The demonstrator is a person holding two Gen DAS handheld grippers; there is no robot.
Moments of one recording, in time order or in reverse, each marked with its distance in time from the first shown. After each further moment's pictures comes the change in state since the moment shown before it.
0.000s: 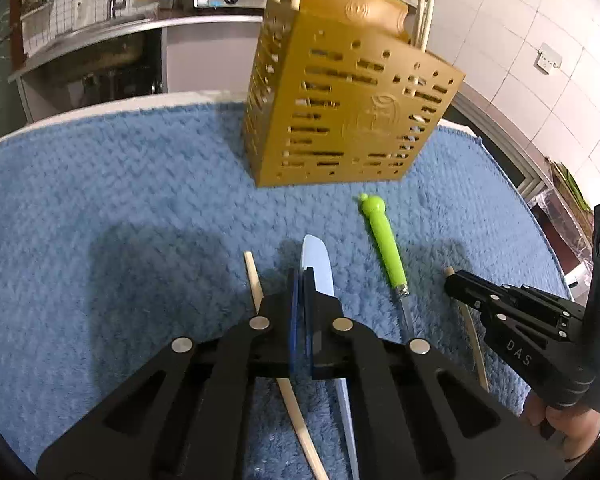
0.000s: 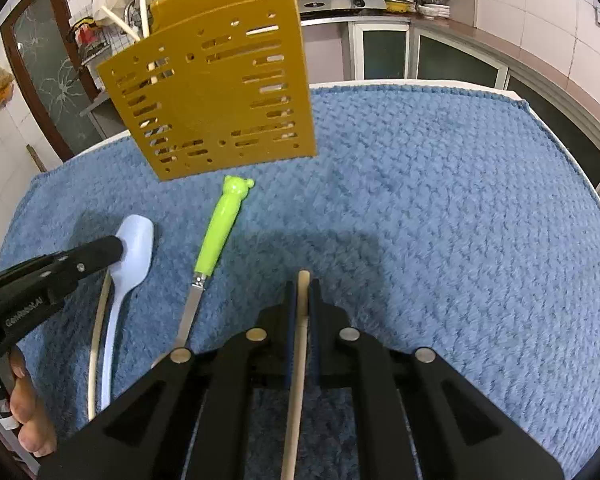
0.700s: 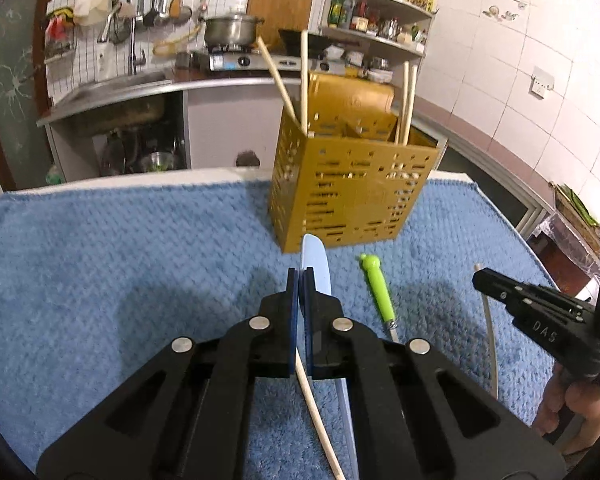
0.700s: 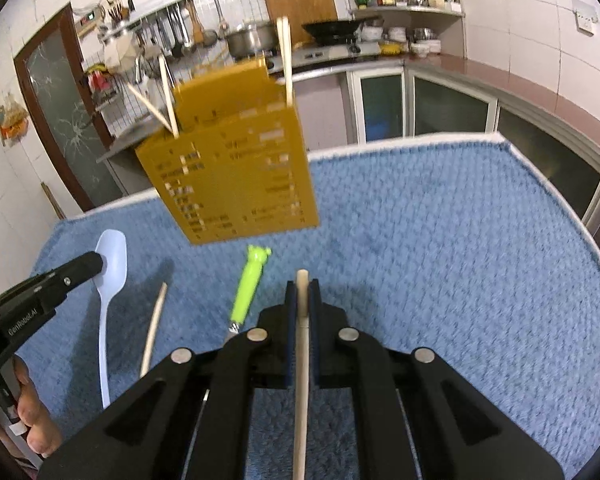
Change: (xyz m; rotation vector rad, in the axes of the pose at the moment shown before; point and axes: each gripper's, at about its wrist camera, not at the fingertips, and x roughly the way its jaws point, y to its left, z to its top) left arm -0.075 -0.001 0.008 0.038 -0.203 0.069; right arm -0.061 -0.009 0.017 0.039 -0.197 0.050
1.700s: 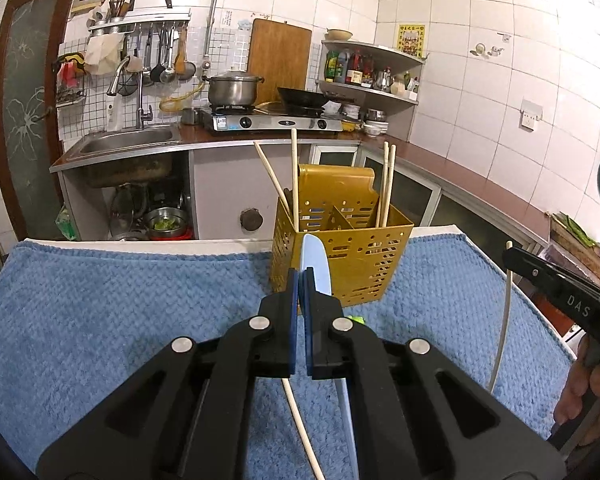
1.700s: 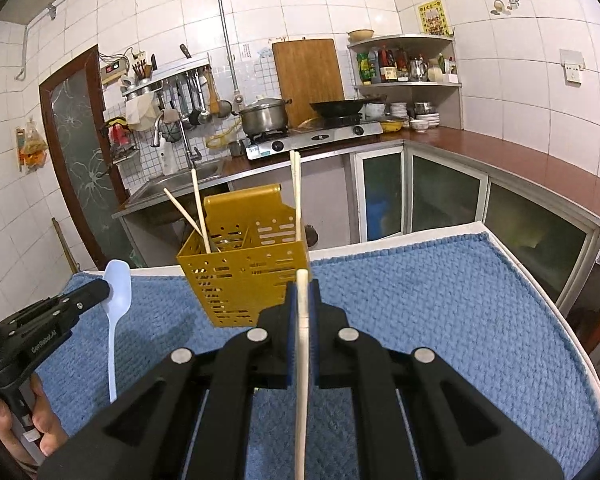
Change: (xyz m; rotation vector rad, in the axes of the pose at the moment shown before) left arm -0.047 -0.012 0.028 0.022 -0.184 0.013; right arm -0.073 0.003 0.033 -0.039 -0.237 0.004
